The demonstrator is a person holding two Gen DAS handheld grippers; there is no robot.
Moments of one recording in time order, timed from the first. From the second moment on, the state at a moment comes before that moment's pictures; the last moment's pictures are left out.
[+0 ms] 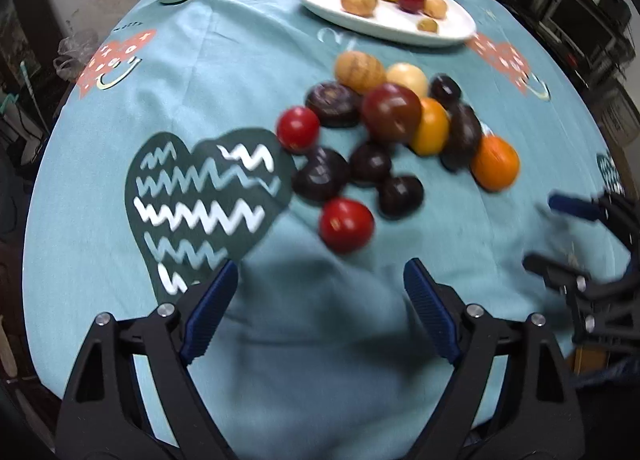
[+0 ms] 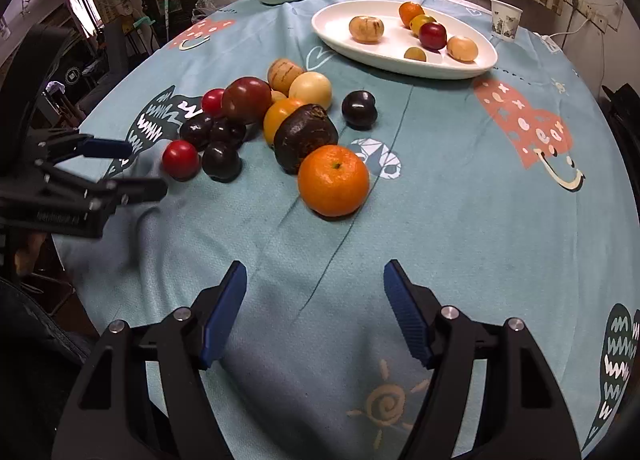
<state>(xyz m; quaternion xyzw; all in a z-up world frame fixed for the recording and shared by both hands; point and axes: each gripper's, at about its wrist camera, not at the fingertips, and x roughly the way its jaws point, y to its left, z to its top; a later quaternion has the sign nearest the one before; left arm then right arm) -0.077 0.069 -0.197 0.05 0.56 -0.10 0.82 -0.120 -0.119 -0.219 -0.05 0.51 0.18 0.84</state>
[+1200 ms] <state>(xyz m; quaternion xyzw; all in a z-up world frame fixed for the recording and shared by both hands) -0.049 0.050 -0.158 0.03 0.54 -0.16 0.83 -0.059 -0.124 -0.202 -0.03 0.50 0.21 0.84</state>
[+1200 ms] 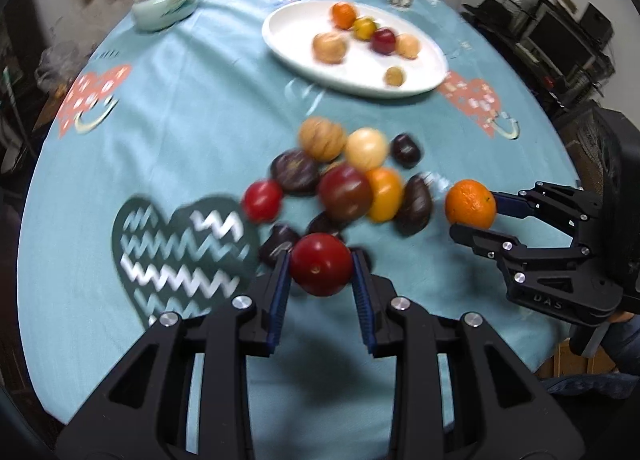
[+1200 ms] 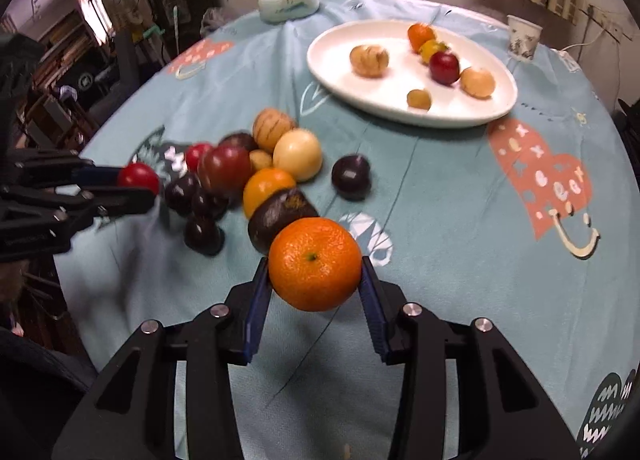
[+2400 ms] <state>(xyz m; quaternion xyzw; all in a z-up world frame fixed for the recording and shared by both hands) 0.086 -0.036 -0.099 0.07 0.47 -0.19 0.86 0.039 -0.159 -0.130 0.00 0.41 0.17 0.90</state>
